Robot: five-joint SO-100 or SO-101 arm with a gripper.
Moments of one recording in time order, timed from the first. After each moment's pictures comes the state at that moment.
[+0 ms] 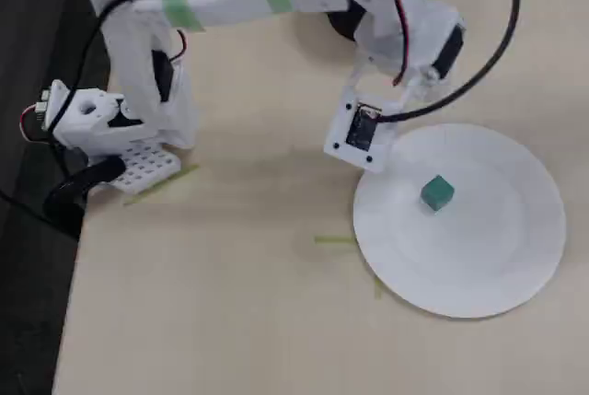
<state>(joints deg) 4.8 78.6 66.6 82.8 26.1</state>
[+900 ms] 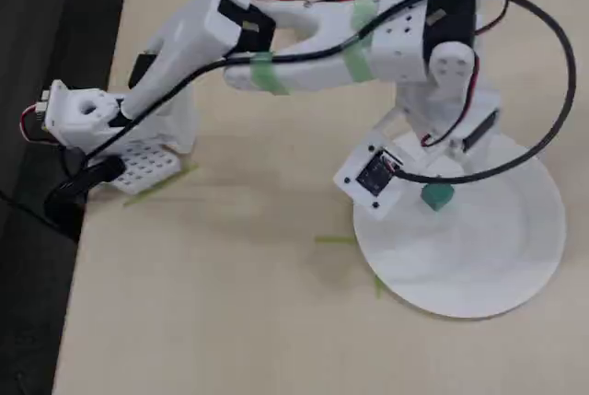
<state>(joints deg) 11.2 48.6 29.1 104.4 30.9</state>
